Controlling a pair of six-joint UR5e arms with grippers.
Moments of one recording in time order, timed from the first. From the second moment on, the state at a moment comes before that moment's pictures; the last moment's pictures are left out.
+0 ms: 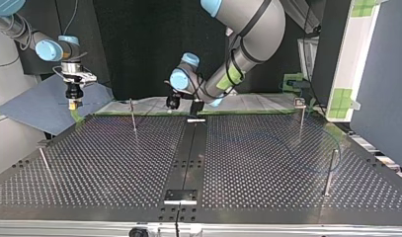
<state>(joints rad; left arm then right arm) -0.63 -2.65 -1.19 -2.64 -1.74 -1.92 1.45 -0.70 1.71 -1.08 1.14 1.66</state>
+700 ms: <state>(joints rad) -0.63 -2.70 -1.14 -2.67 -1.73 -1.92 1.46 -0.63 1.67 -1.08 1.16 1.65</state>
